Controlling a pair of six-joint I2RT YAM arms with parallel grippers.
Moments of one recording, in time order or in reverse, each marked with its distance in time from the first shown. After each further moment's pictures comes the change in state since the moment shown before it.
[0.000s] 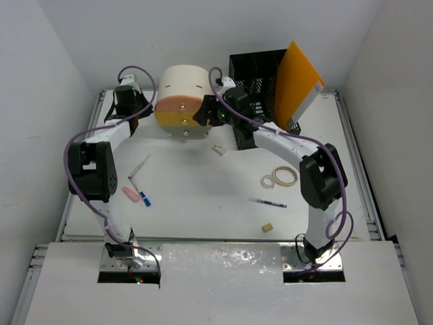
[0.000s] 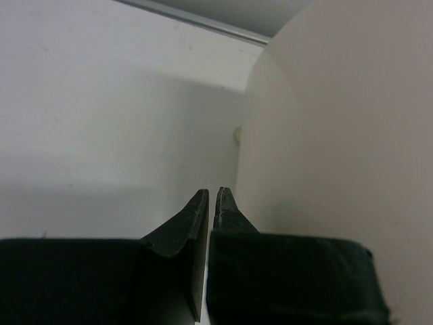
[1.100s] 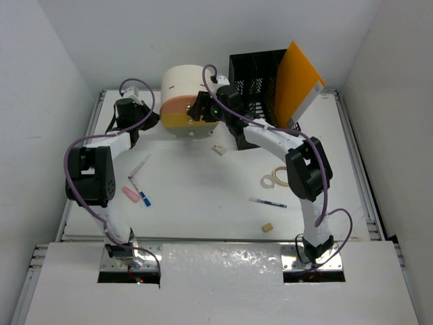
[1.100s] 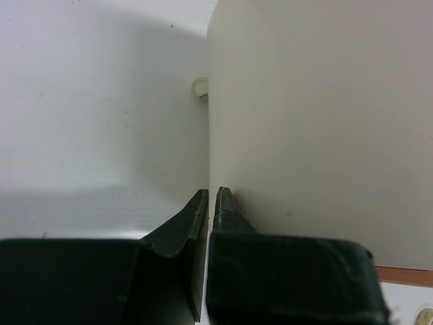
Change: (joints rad) left arm -0.003 -0.047 -0.200 0.138 0.183 -0.174; right arm 0.000 0.159 0.153 0.030 0.032 0.062
